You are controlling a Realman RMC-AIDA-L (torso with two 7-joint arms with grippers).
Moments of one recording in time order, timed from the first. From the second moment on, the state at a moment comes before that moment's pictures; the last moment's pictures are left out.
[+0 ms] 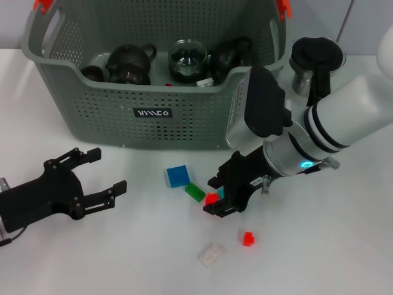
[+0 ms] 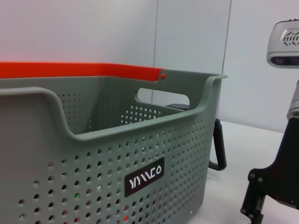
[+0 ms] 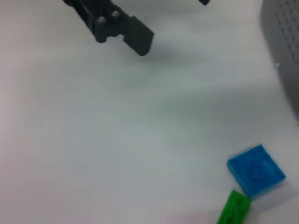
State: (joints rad) left arm -0.27 -2.10 -2.55 -0.58 -1.28 1.52 -0.95; right arm 0.89 2.11 -1.59 -0.69 -2.16 -1.13 1.91
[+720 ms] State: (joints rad) left arm -0.27 -2.10 -2.55 -0.58 -1.28 1.51 -0.95; right arm 0.88 2.11 -1.65 -0.69 -2.16 -1.09 1.92
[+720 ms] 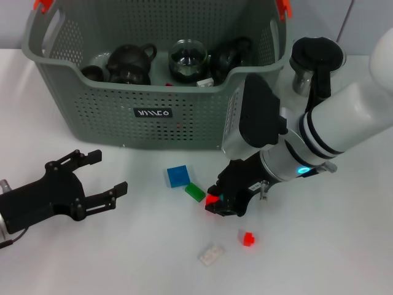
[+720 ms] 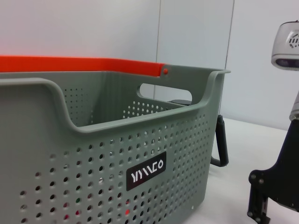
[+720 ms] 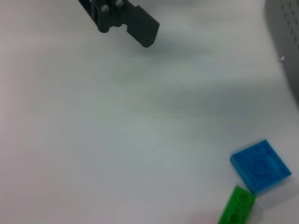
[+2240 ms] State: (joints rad) left arm -0.30 -2.11 -2.55 -0.58 -1.28 1.46 -0.95; right arm 0.88 2.08 -0.96 -1.21 -2.10 -1.41 2.23
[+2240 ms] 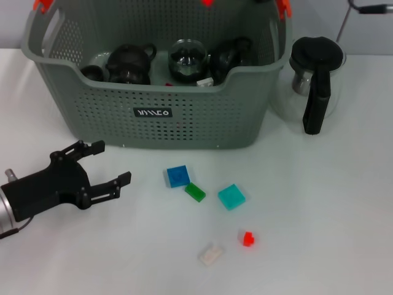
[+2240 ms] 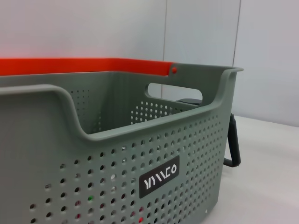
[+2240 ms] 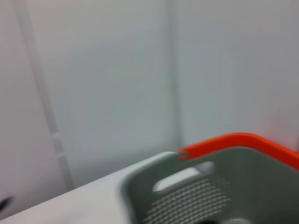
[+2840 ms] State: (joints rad) left arm -0.31 -2.11 -2.55 -0.56 -1.28 1.46 -0.95; right arm 1.17 2.10 -1.09 -0.77 -2.57 -1.00 2.30
